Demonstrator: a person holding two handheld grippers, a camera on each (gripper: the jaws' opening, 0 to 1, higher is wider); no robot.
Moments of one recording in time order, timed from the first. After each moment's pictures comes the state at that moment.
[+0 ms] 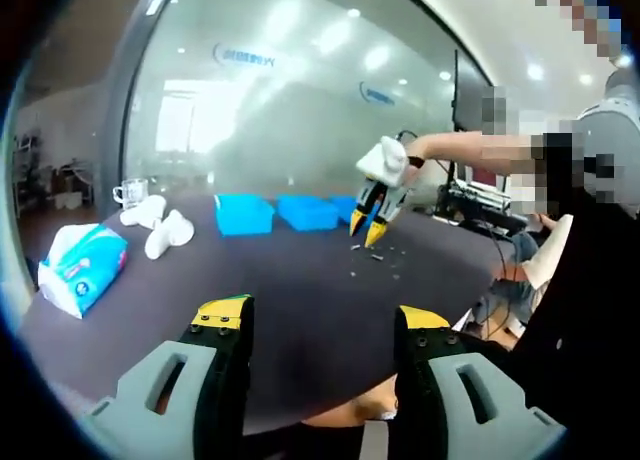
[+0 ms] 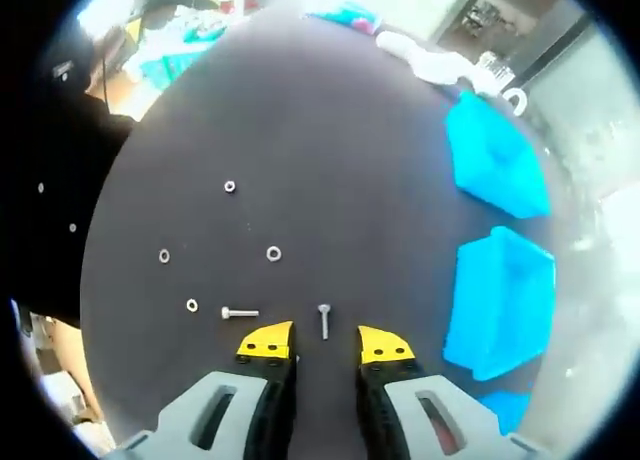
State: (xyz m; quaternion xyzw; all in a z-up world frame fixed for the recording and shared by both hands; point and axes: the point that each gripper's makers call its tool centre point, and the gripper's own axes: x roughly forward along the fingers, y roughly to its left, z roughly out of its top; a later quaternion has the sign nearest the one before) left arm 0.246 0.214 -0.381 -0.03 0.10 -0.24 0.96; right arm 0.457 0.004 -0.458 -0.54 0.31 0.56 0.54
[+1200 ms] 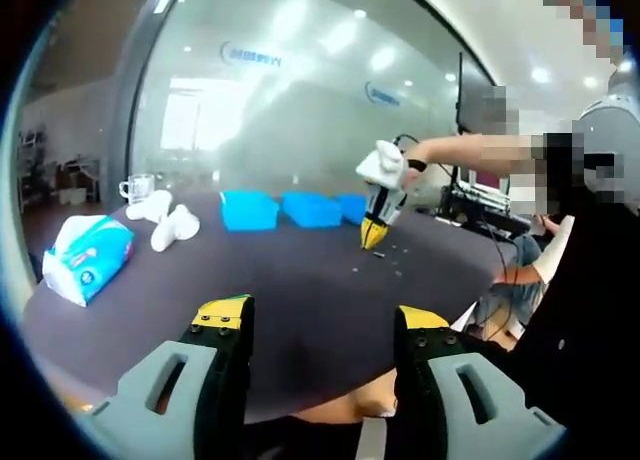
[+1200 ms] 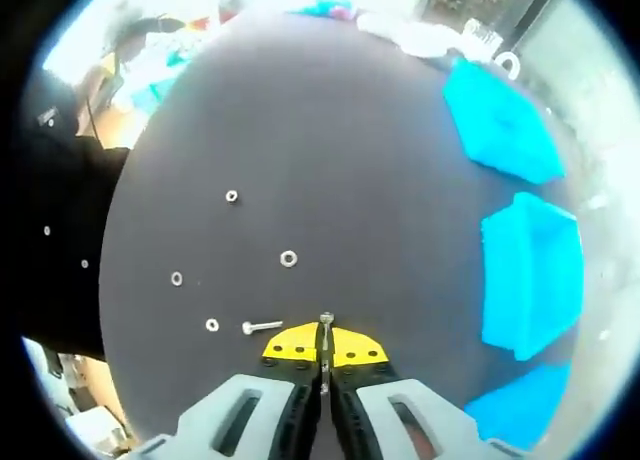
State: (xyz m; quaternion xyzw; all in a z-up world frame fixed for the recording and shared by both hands) left arm 0.240 0.218 -0.385 -0.04 0.10 -0.23 0.97; right arm 0.438 -0.004 -0.464 -0.47 0.38 0.56 0.57
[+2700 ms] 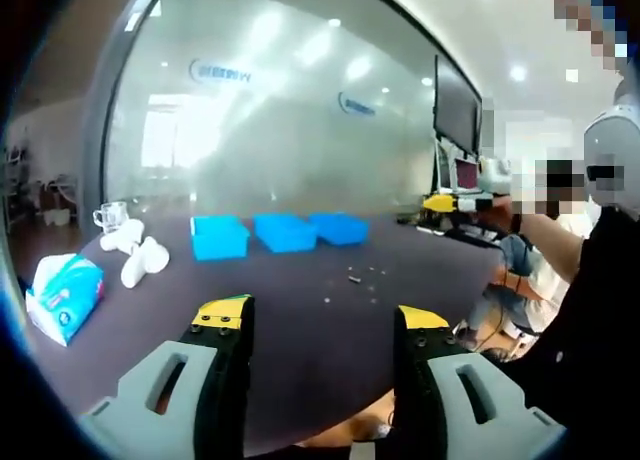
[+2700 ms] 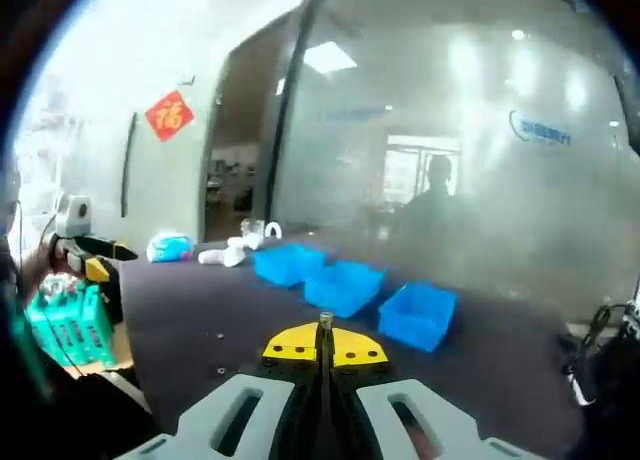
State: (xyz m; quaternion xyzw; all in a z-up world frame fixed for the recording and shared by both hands) left arm 0.253 0.179 -0.355 -0.02 0.07 -0.27 0.96; right arm 0.364 -0.145 -0.317 -0.09 0.06 0.25 0.96
